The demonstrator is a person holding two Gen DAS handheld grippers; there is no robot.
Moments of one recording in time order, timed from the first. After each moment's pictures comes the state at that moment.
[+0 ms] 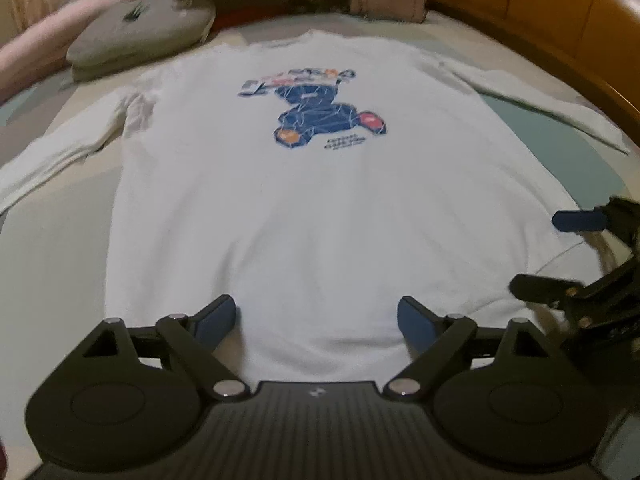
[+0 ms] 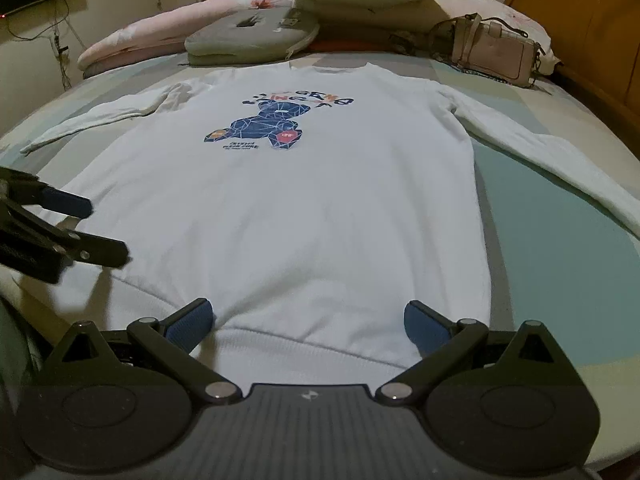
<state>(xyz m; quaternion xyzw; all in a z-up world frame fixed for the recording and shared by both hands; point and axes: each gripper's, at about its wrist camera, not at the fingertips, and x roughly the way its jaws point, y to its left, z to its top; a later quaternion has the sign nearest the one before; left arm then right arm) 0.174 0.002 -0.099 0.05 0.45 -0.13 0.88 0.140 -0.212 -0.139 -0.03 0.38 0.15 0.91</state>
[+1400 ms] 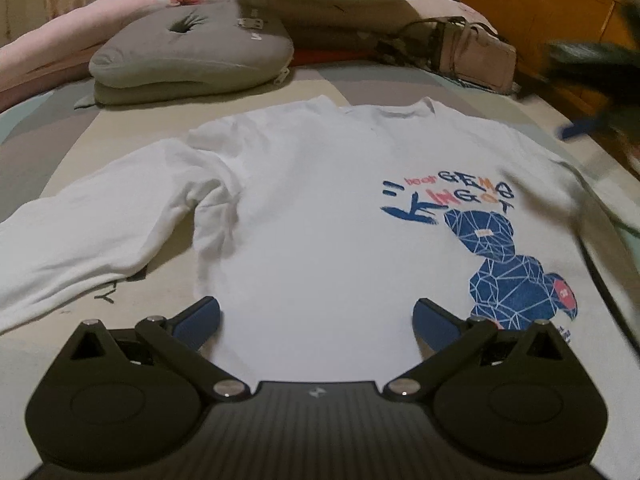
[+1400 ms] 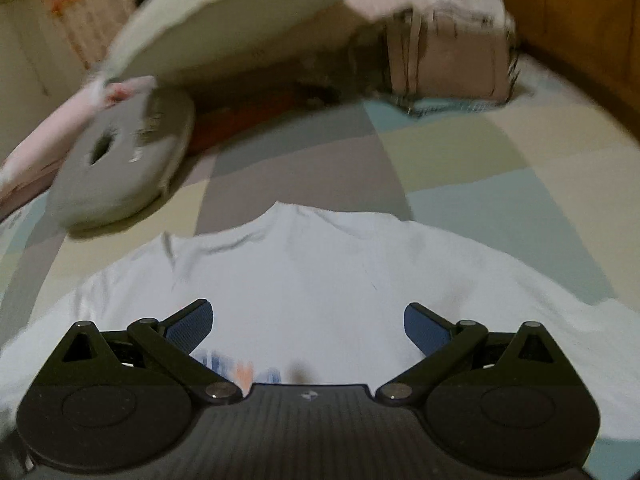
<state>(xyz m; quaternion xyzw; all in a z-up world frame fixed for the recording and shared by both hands) 0.350 0.085 -0.127 0.01 0.40 -0.10 0.91 0.487 -0.207 -0.070 0.14 0.43 0.04 0.89</state>
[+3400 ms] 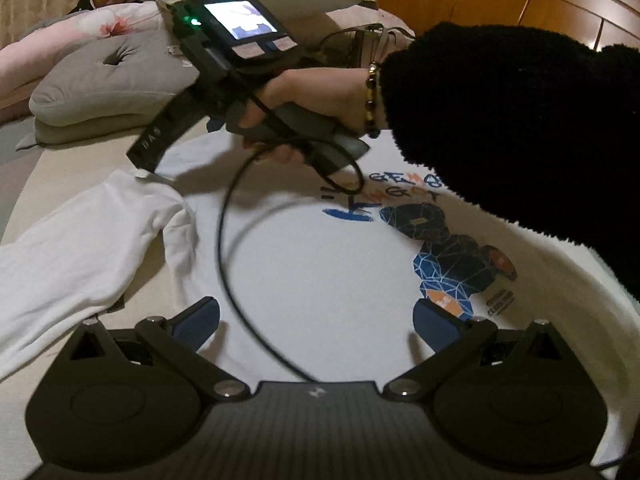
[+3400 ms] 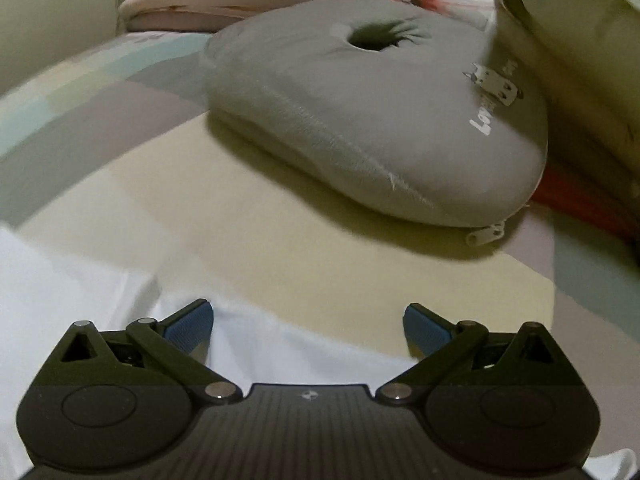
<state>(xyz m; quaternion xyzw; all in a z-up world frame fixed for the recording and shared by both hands) 0.330 0.101 -0.111 0.03 0.37 -0.22 0.90 0.608 0.064 -0.134 -0.16 0.39 0.28 0.86</state>
